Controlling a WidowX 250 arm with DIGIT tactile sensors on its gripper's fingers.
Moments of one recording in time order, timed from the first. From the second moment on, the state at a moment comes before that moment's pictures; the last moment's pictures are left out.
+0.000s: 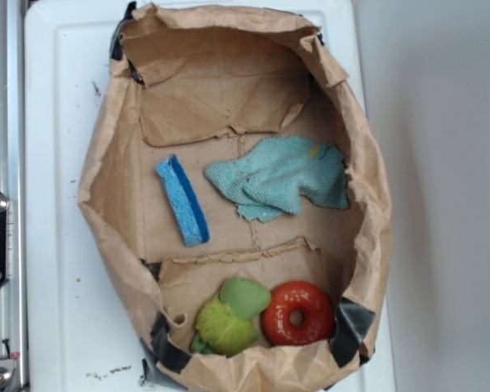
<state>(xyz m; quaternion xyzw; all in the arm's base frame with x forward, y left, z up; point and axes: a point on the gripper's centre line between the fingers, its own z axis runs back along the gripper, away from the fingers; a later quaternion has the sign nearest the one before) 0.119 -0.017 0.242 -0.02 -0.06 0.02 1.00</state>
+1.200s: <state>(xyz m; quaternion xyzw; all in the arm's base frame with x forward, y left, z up) 0.258 0.016 0.167 0.05 -0.14 -0.02 0.99</state>
